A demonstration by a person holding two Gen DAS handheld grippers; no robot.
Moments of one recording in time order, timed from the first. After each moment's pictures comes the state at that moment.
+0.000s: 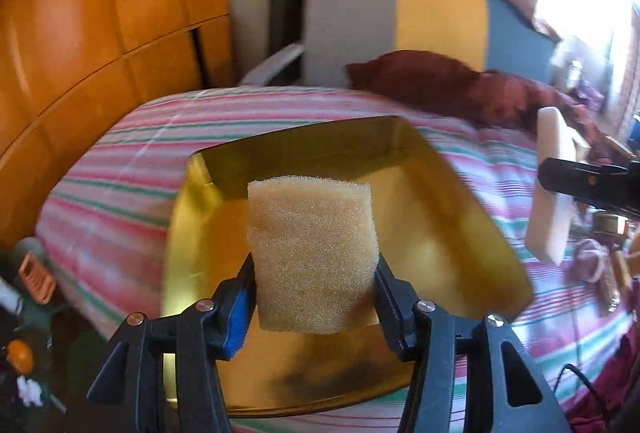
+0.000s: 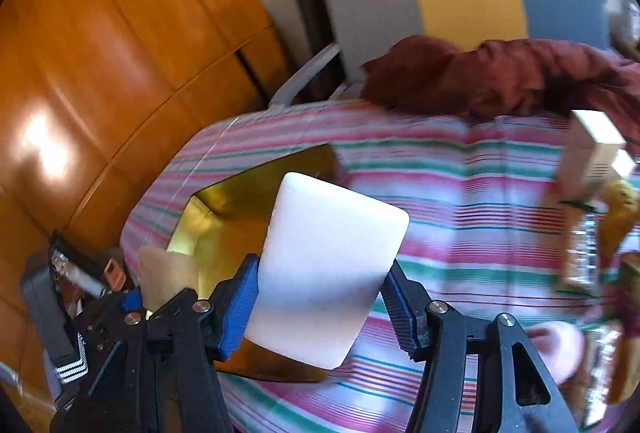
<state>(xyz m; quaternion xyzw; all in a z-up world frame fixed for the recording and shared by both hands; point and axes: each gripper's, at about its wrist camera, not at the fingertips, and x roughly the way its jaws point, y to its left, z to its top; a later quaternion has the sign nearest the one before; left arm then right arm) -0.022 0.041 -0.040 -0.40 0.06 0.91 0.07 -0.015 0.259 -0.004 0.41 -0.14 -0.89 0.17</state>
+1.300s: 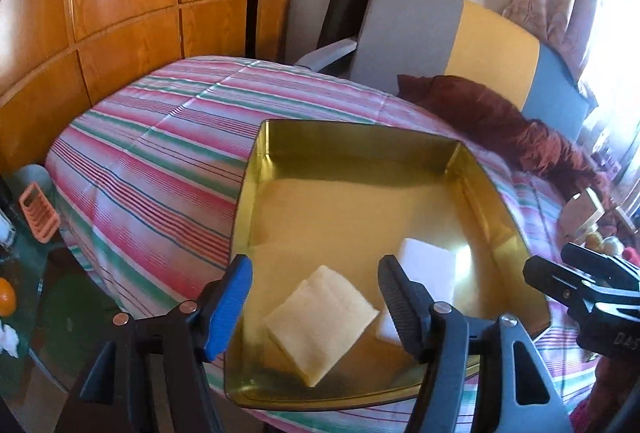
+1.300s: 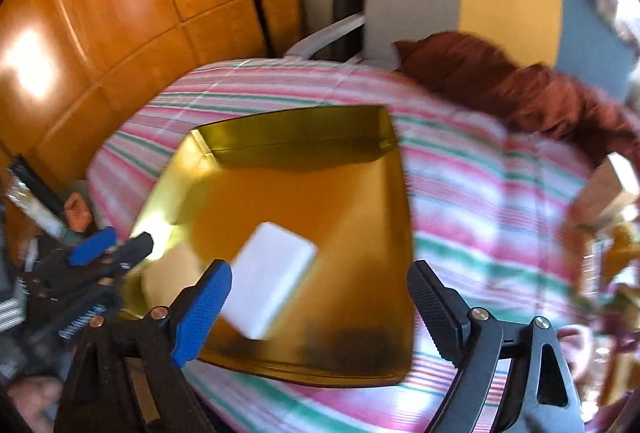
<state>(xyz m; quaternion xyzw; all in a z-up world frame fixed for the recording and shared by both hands) -0.029 -0.038 -0.045 -0.41 -0.07 0.91 0.04 -0.009 0.167 -0.016 0.44 0.00 -0.89 0.13</state>
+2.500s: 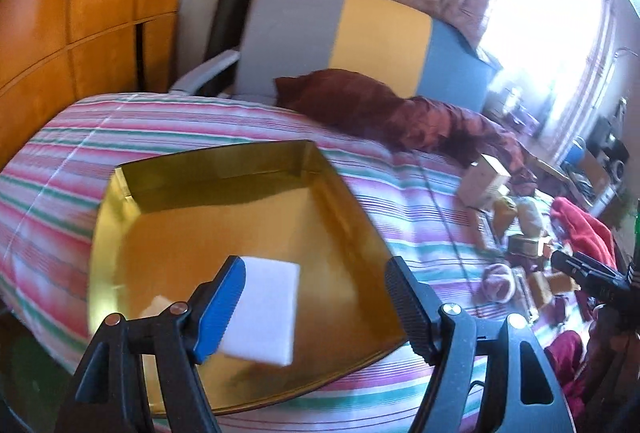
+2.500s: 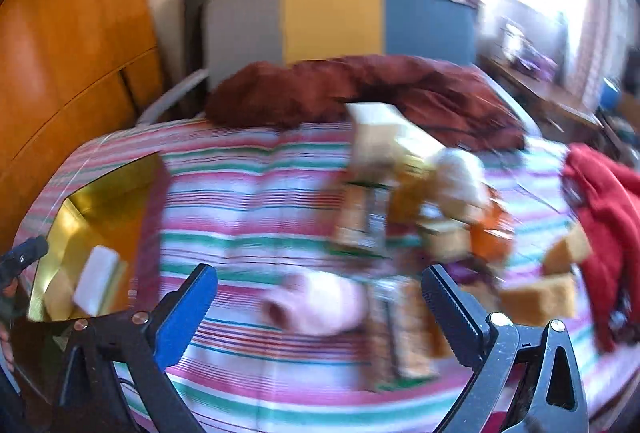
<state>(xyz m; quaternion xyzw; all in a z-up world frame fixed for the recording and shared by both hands) -0.027 0.065 -0.010 -0.39 -0.03 0.89 0.22 0.076 0.392 0.004 0.39 -0.07 -0.92 -0.09</state>
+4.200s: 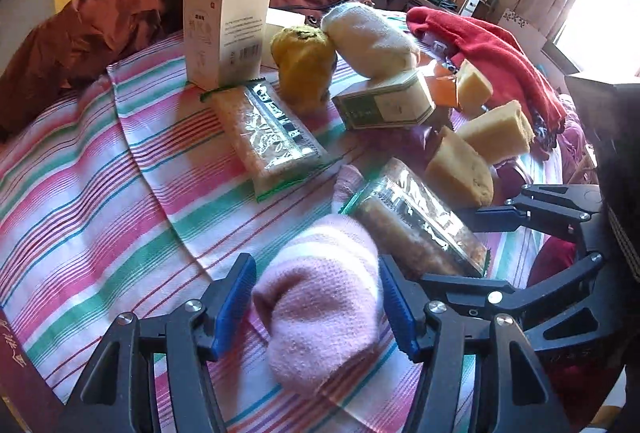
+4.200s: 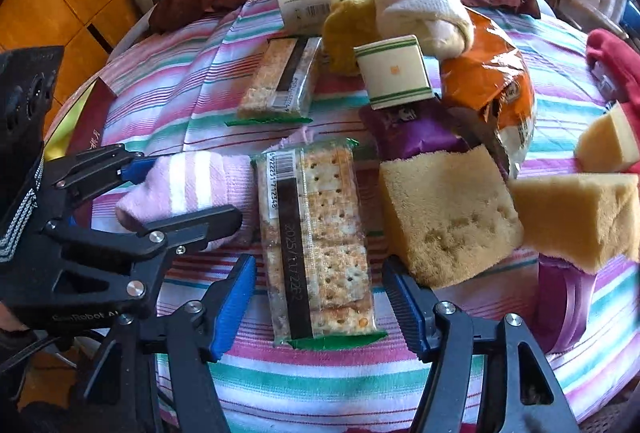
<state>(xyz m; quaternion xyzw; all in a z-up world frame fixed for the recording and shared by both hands) -0.023 0.329 -0.108 -0.46 0.20 0.71 0.50 0.074 0.457 -0.091 0.54 -0.13 -0.83 -0.04</state>
